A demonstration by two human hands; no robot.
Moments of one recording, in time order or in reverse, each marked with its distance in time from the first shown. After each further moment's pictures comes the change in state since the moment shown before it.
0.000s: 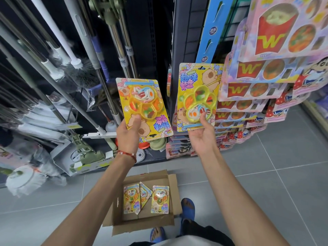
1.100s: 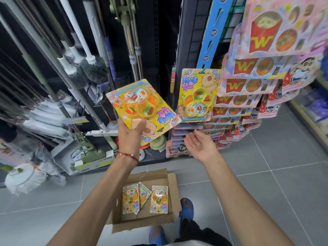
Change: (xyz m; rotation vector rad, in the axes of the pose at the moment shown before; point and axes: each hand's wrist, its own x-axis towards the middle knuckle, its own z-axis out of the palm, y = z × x) left_hand -0.040 0.001 -0.036 -0.119 -0.045 0.019; right_hand -0.050 0.020 -0.032 -0.199 0.273 0.204
